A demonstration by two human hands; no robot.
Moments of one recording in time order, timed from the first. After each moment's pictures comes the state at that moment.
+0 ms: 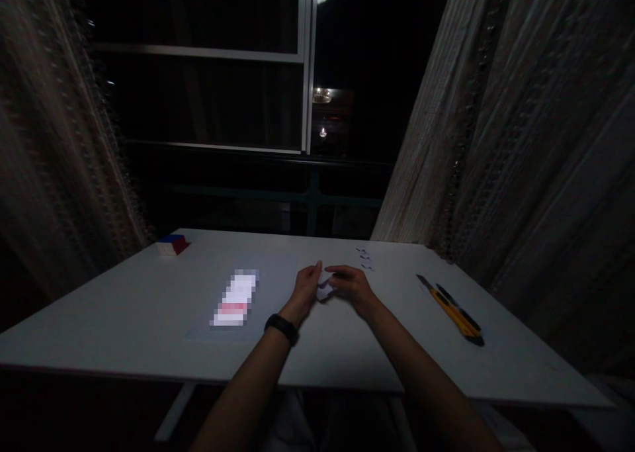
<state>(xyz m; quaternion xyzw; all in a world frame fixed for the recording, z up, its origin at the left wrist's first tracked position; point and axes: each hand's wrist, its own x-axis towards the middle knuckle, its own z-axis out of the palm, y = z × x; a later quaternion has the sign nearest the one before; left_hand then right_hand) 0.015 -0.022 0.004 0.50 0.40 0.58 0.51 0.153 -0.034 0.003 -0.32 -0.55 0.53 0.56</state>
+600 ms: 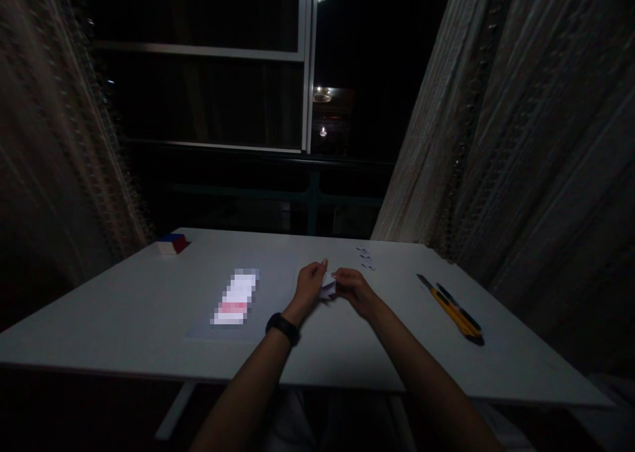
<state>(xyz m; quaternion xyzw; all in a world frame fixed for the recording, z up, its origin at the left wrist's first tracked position) 0.017 -0.024 0.012 0.59 0.39 0.59 0.40 0.151 -0.041 0.010 -0.32 -0.50 0.62 0.52</state>
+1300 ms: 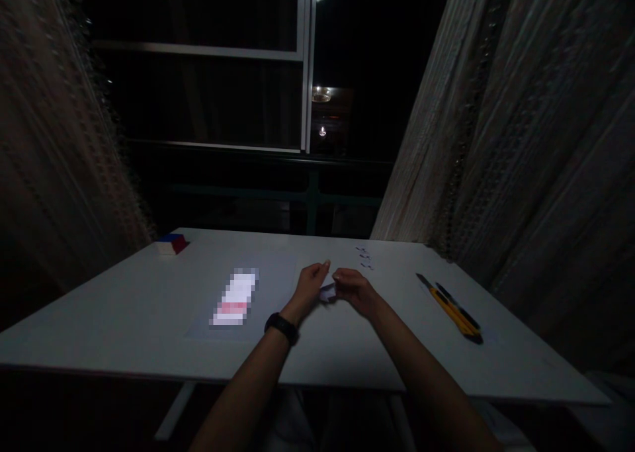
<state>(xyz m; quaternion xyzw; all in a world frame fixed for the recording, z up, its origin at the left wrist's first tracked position) 0.016 -0.030 0.018 0.58 0.36 0.57 0.46 0.153 -0.049 0.019 -0.28 -0.52 0.64 0.50</state>
